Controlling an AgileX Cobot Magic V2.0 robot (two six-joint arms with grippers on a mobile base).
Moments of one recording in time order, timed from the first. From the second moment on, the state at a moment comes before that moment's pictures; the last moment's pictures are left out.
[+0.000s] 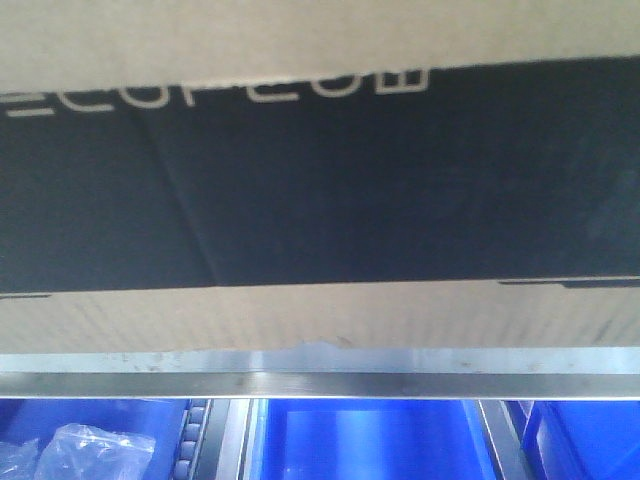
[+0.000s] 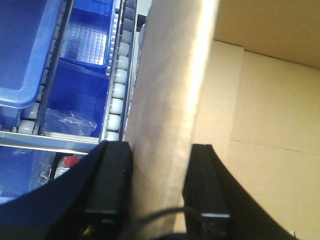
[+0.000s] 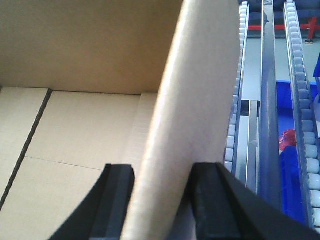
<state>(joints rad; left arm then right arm) -0.11 0.58 -1.08 -0.19 1.09 -0.09 0.02 0.38 -0.97 0.40 0.93 -0.12</state>
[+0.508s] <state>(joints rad) -0.11 0.58 -1.08 -0.19 1.09 -0.09 0.02 0.38 -0.97 0.40 0.93 -0.12</state>
